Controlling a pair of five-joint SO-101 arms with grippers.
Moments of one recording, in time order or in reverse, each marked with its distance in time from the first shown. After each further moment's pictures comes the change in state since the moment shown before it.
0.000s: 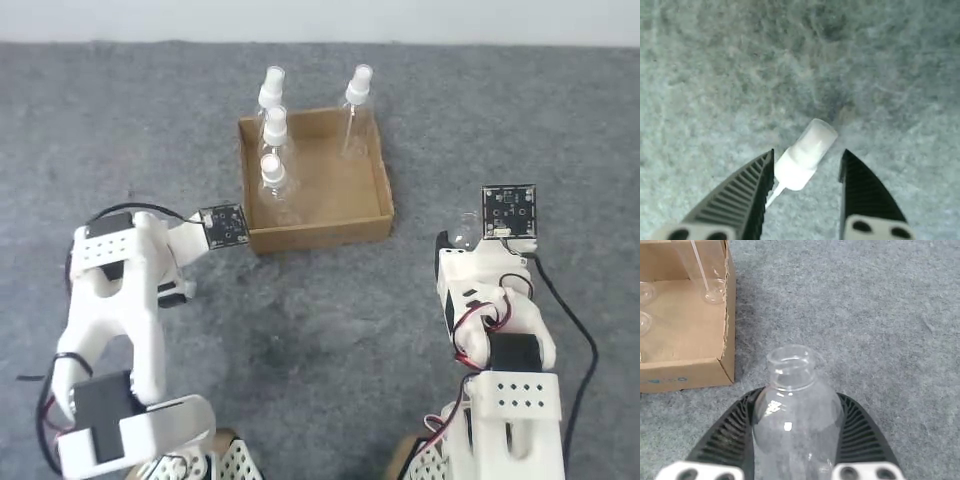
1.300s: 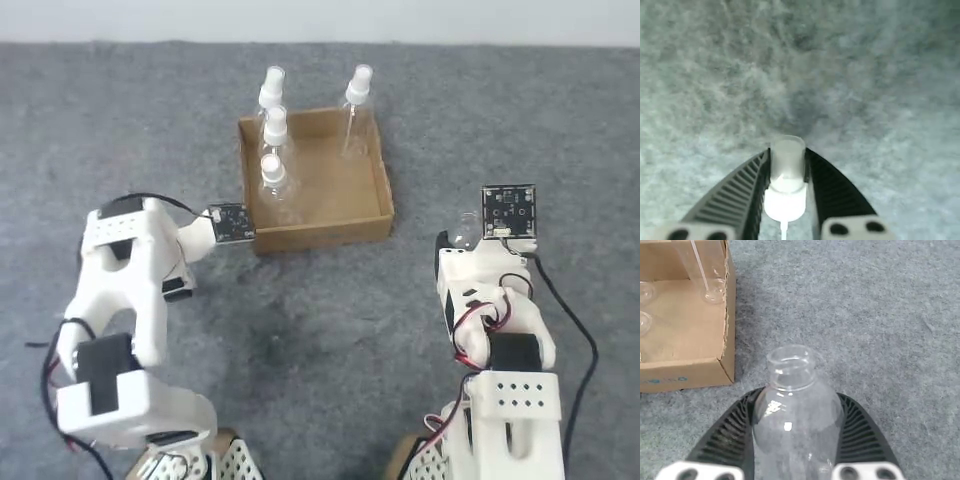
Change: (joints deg) left arm 1.7 10.9 -7.3 6.3 1.4; right arm 0.0 0.0 0.0 0.0 0.0
